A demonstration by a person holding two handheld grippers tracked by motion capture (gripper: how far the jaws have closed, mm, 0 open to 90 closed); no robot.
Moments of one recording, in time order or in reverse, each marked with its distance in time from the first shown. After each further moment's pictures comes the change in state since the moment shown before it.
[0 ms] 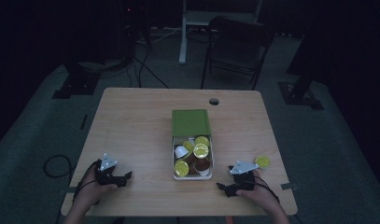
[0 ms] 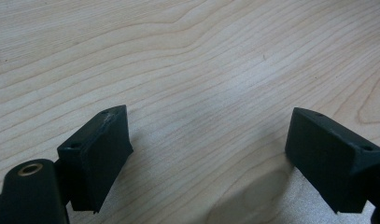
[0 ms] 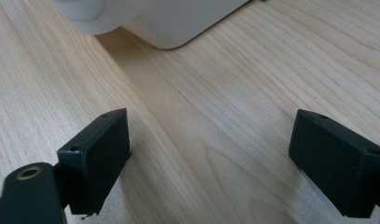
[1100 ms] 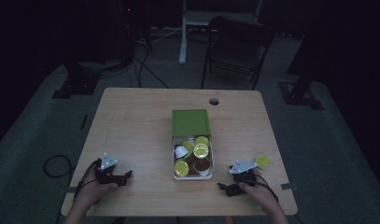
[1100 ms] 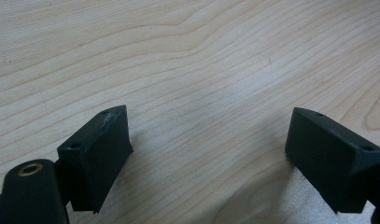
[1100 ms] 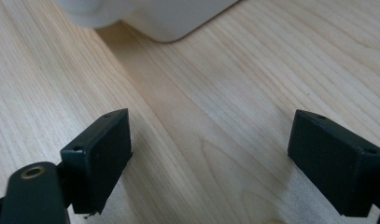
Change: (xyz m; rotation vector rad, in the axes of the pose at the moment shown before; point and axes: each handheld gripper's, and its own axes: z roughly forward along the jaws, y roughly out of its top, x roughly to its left) left arm 0.001 0.002 0.002 0.000 0.010 -0.011; right arm 0.000 0.005 -0.003 0.053 -0.006 -0.026
